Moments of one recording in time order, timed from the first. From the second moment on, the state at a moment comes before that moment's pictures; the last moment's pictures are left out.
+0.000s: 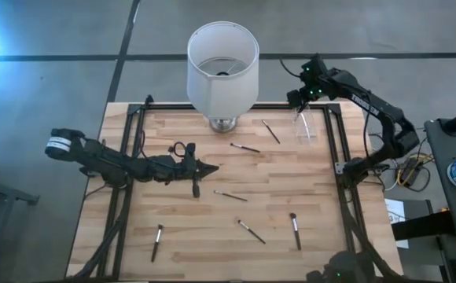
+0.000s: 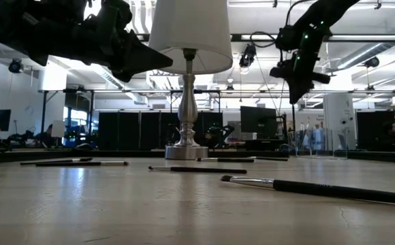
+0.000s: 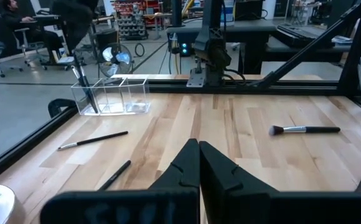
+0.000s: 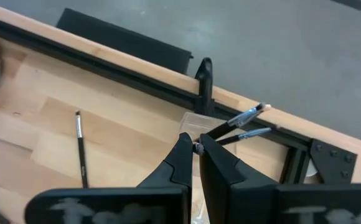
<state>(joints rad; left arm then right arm) -0.10 1.30 0.42 0.81 -0.26 0.00 -0.97 1.47 1.27 -0.86 0.13 0.22</state>
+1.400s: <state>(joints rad) -0.10 1.30 0.42 0.81 -0.24 -0.02 -0.99 1.48 1.29 -0.76 0.31 0.10</state>
